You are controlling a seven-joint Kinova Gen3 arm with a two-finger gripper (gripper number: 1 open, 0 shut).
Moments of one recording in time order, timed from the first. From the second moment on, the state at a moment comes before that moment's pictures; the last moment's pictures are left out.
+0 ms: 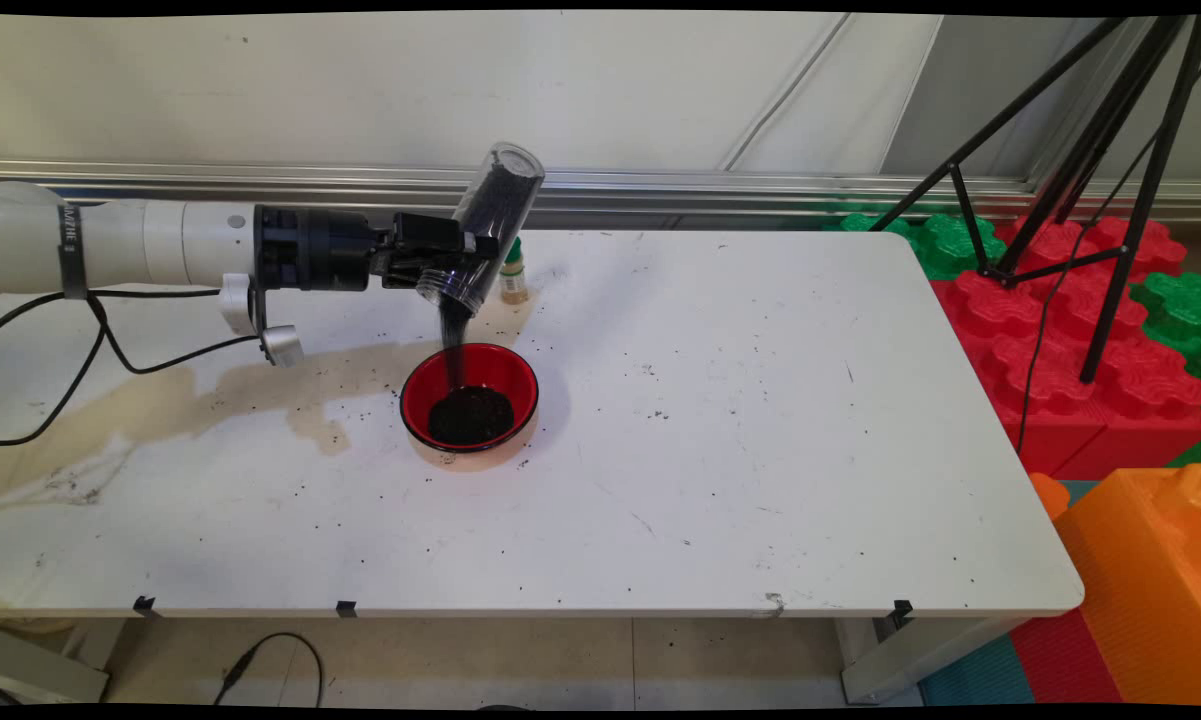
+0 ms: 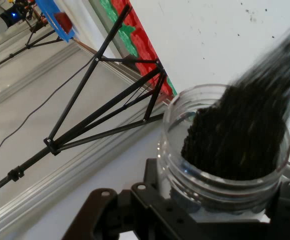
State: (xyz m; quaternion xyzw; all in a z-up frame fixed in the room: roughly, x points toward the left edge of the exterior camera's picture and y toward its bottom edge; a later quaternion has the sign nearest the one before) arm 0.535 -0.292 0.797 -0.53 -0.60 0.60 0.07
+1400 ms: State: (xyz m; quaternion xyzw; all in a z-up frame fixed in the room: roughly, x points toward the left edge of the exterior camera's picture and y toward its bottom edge) arm 0.536 -0.291 0.797 -0.53 -0.60 0.60 0.07
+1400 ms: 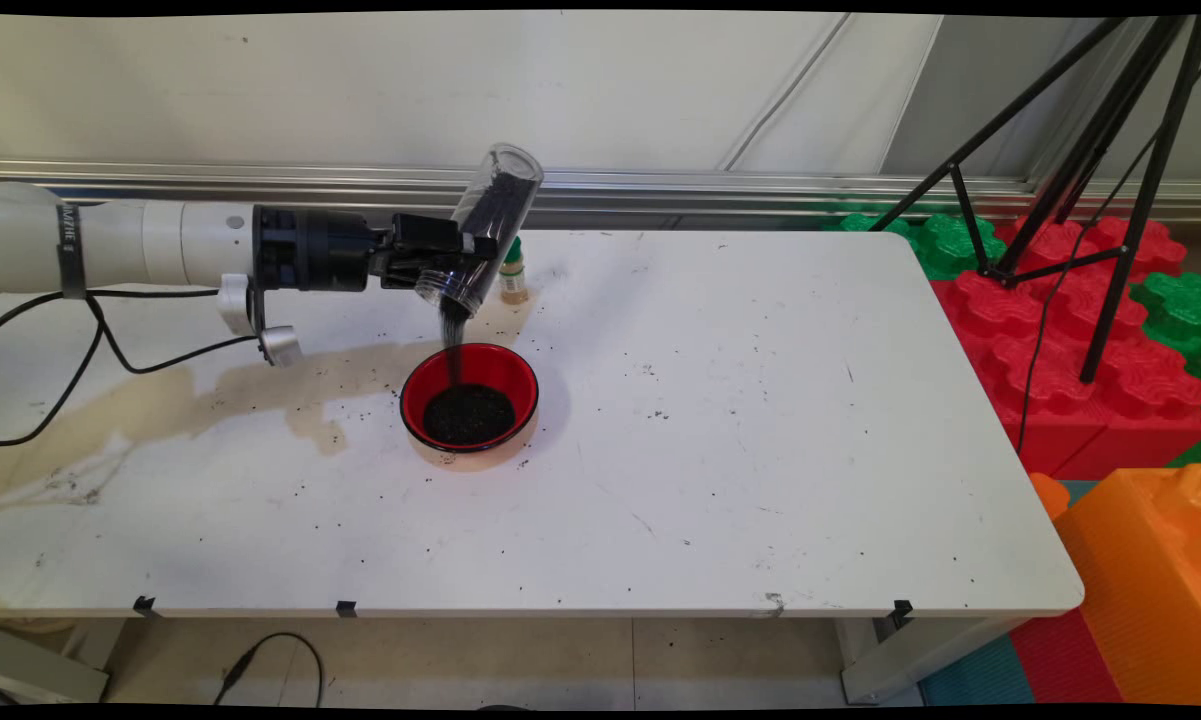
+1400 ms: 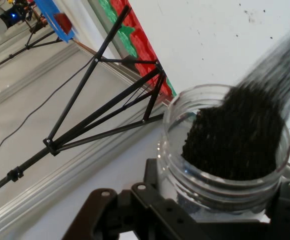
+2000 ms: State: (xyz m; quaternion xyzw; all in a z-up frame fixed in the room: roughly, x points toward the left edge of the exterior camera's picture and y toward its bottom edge) arm 0.537 -0.292 0.797 -0.52 -0.61 0.59 0.08
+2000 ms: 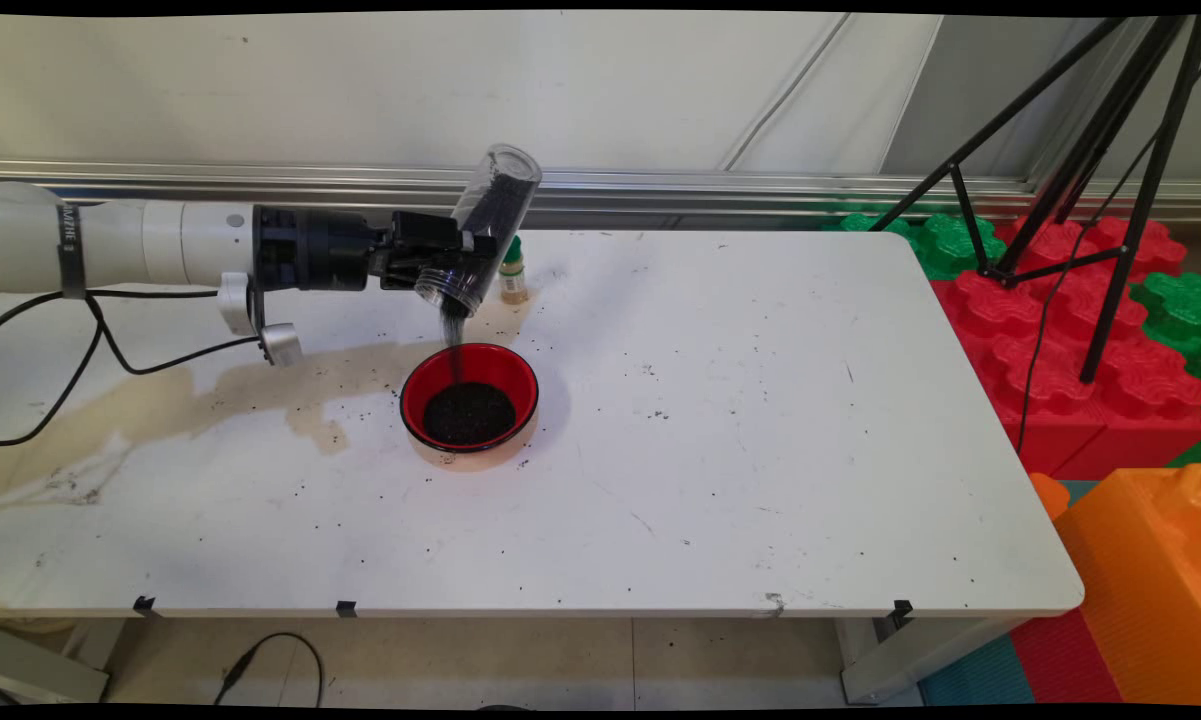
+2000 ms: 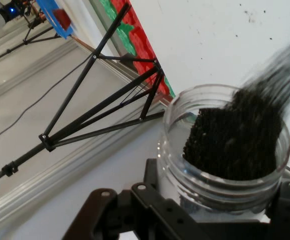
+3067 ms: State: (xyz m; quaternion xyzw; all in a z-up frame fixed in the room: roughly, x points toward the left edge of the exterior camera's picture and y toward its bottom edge) arm 0.539 -0.287 0.800 -0.48 -0.64 0.59 0.13
